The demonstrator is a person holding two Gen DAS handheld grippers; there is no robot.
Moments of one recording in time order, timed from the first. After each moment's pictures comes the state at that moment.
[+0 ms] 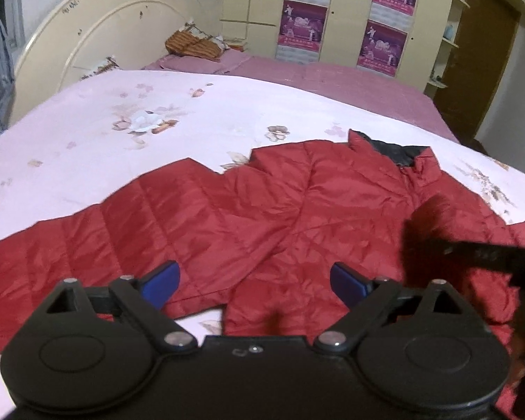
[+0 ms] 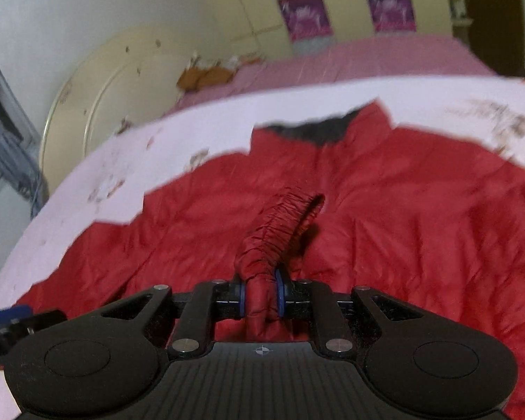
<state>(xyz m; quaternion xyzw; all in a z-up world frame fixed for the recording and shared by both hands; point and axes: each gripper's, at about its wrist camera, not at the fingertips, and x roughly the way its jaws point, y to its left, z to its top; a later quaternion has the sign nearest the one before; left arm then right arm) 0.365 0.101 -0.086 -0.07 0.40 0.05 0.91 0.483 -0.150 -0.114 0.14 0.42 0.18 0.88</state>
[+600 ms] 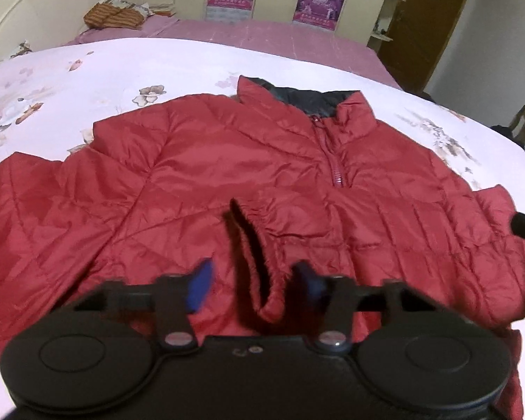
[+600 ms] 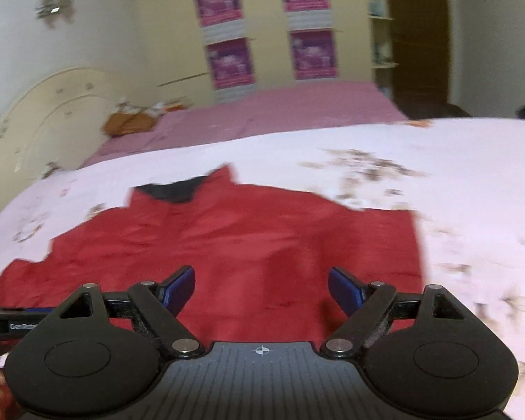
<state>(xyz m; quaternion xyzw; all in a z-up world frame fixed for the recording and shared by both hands) 0.443 0.007 -0.141 -0.05 0.45 -0.05 0.89 0.442 -0.296 -0.080 0.12 0.35 0.02 0.93</state>
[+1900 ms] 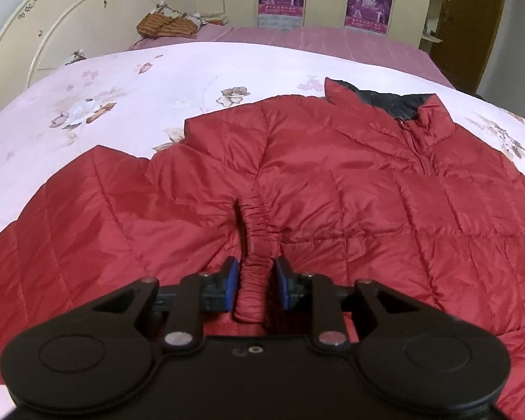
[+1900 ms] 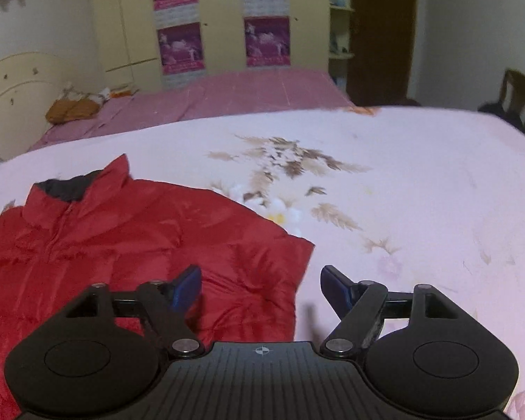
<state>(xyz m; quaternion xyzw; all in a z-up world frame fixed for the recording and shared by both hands) 0.438 0.046 -0.146 -0.01 0.45 0.04 0.89 0.496 -0.339 -0.117 0.06 0.37 -0.04 0.92</state>
